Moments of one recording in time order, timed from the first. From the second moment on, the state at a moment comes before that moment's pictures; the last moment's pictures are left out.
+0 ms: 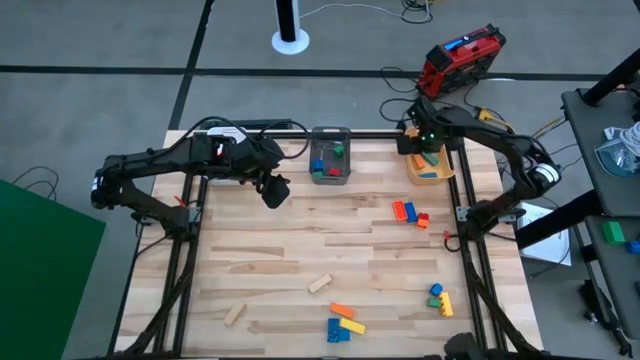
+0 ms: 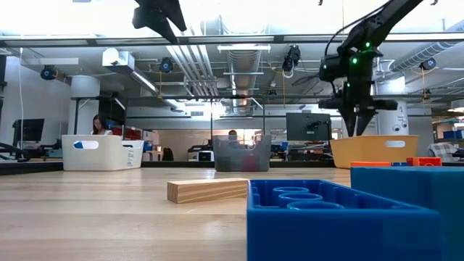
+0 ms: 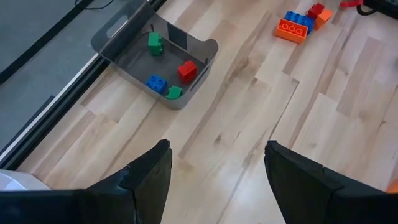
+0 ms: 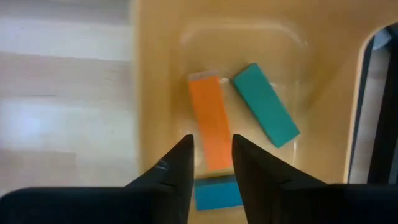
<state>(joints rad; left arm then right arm) 0.11 1.37 1.51 -1.05 -0.26 -0.39 -0.96 1.50 1.05 -0.88 0.10 0.51</state>
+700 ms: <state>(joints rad) 0.00 1.37 1.51 -1.16 -0.21 -0.68 -0.38 1.27 1.05 -0.86 0.08 0.58</state>
